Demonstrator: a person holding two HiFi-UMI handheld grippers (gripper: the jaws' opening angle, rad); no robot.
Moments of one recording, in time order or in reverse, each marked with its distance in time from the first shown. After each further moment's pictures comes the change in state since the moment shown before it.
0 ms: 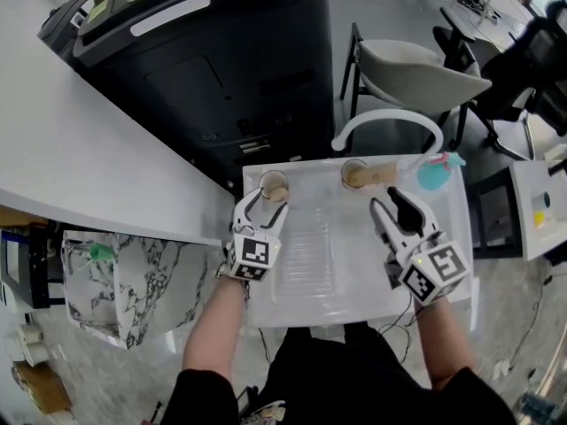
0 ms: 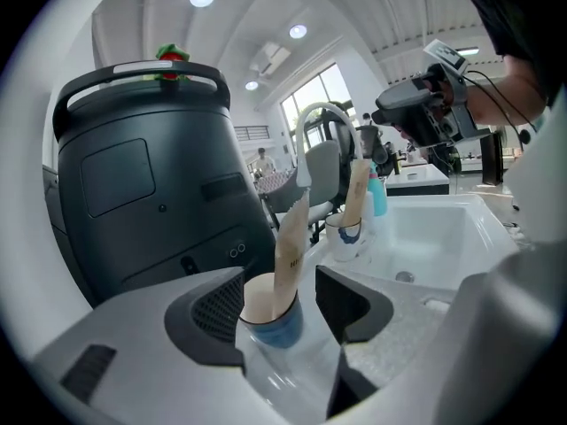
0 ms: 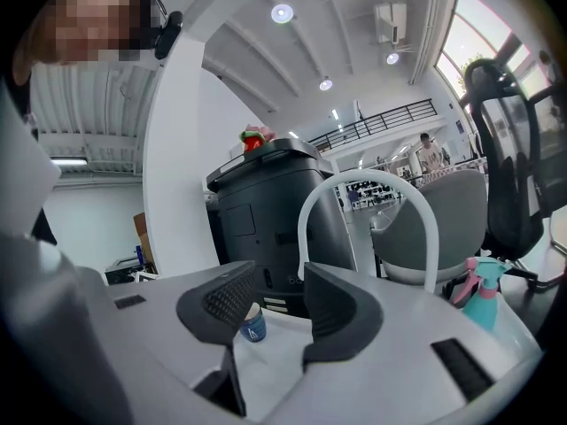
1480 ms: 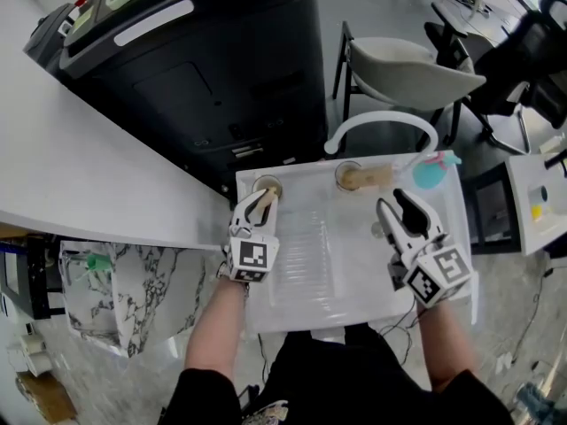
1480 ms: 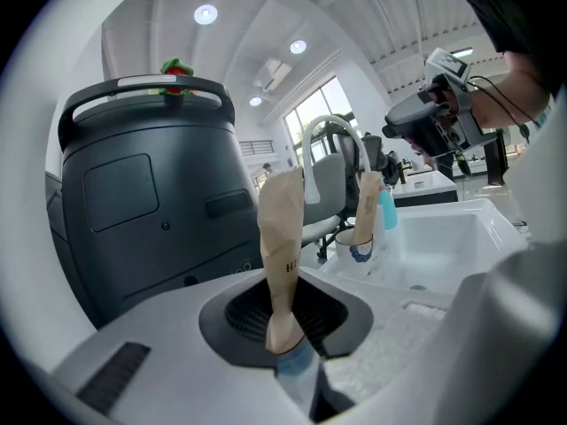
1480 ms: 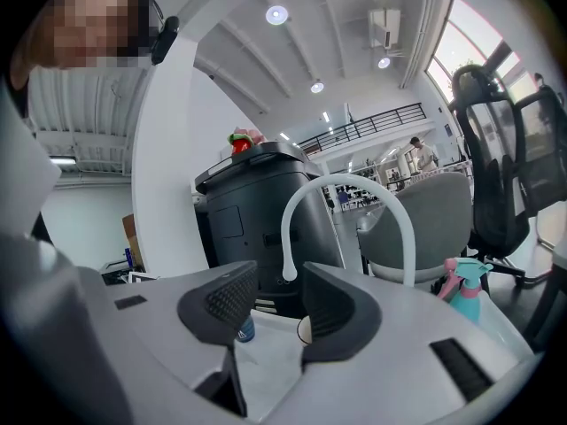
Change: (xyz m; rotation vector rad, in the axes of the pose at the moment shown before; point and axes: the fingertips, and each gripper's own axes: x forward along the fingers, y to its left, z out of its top) left arm 0.010 0.010 0.023 -0.003 -0.087 0.045; right arm -0.009 -0.022 0.001 0.021 -0.008 -0.067
